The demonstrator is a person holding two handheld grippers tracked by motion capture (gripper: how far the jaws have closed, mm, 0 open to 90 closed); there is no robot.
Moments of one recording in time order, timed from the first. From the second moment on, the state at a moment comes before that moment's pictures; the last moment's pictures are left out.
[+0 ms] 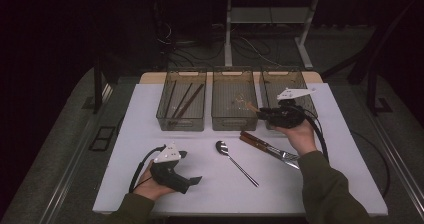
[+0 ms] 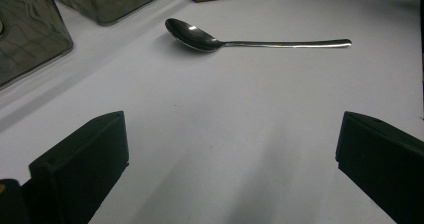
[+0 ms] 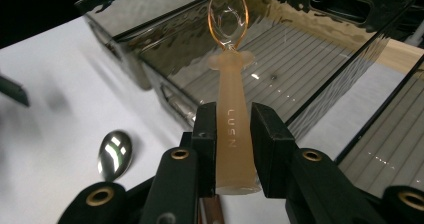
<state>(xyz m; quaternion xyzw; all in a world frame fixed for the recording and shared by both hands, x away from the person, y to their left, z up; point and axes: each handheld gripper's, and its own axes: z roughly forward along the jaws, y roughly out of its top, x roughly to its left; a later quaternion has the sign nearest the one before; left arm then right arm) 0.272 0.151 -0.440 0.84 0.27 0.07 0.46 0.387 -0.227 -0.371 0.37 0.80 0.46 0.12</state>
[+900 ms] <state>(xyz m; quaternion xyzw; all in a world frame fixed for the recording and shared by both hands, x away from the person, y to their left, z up) 0.272 0.149 -0.441 0.84 0.26 0.07 0.46 0.422 -0.200 -0.386 0.41 0.79 0.43 0.11</state>
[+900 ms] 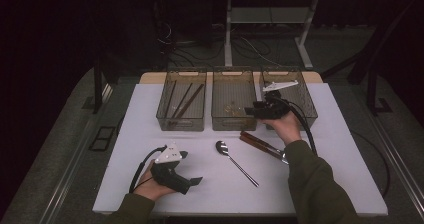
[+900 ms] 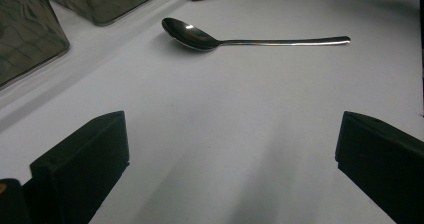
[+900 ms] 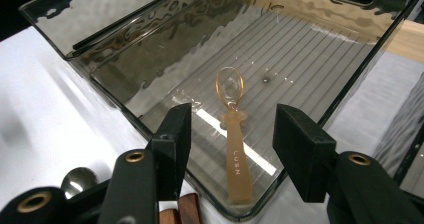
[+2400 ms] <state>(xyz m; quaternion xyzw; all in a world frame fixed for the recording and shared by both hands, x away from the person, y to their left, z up) 0.273 0.154 -0.437 0.84 0.28 0.09 0.45 0.300 -0.279 -0.412 0.38 0.79 0.46 0.14</state>
